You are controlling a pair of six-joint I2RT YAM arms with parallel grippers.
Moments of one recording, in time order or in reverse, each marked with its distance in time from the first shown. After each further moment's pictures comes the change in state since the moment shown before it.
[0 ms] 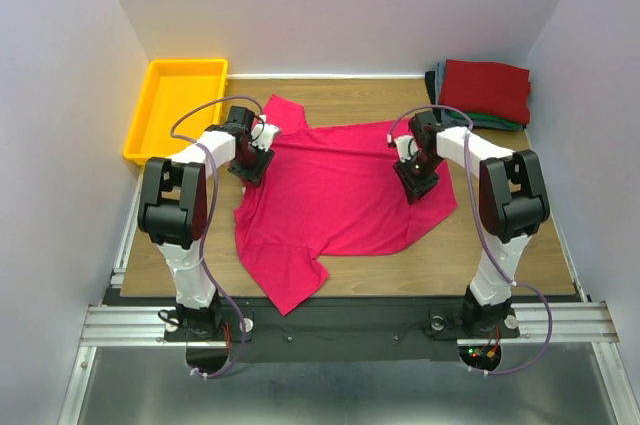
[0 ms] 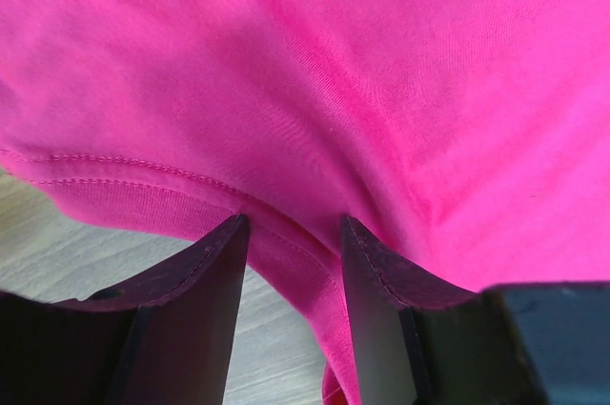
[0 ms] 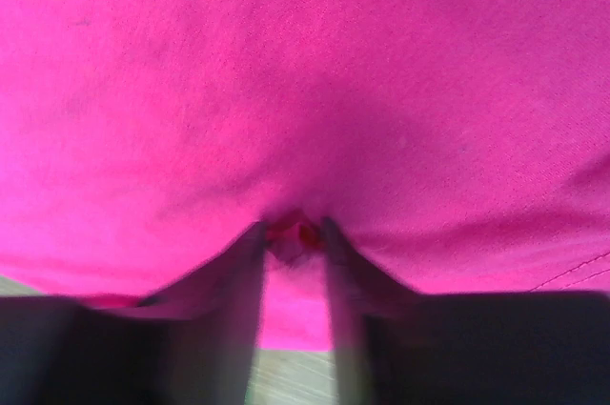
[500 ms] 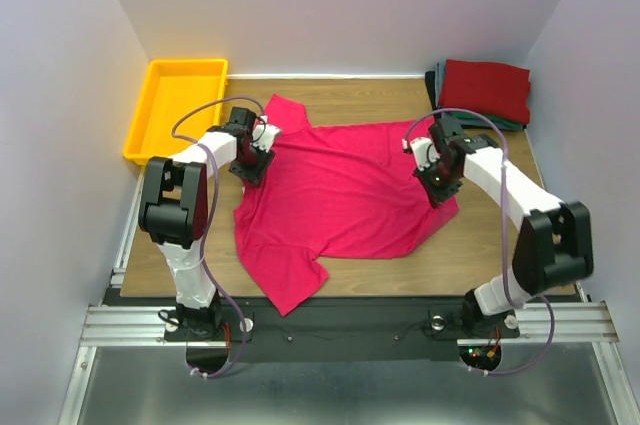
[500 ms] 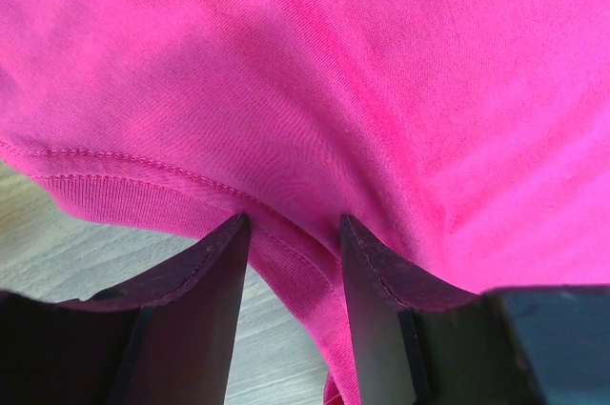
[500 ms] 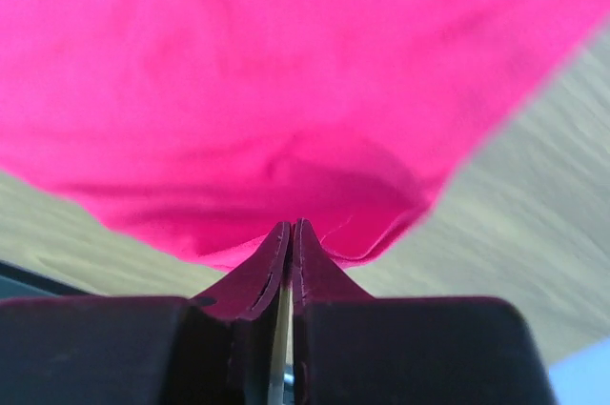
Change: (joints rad) left arm 0.000 0.011 -0.013 0.022 -0.024 0.005; right arm 0.000 -0.350 -0.190 -0.051 0.085 -0.059
